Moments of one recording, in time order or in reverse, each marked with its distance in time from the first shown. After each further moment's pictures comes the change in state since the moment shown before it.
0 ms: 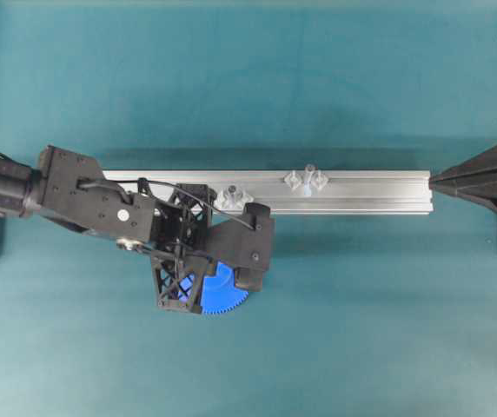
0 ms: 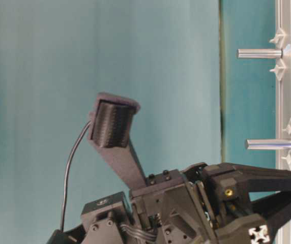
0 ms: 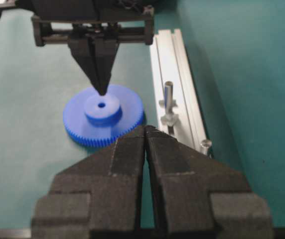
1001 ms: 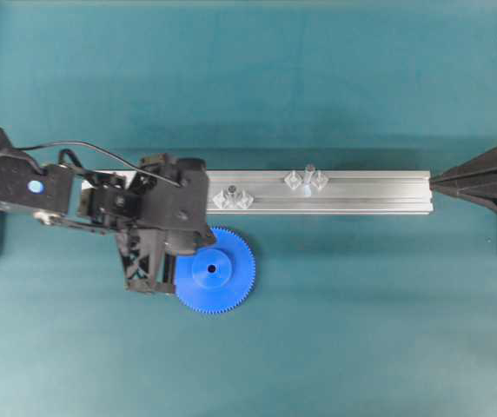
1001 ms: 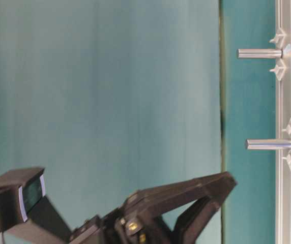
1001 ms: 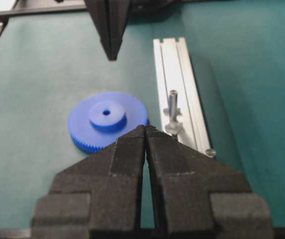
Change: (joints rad) left arm 0.034 -0.259 0.212 0.000 -0.318 -0.011; right arm 0.009 0.002 -0.015 0.002 -0.003 -0.002
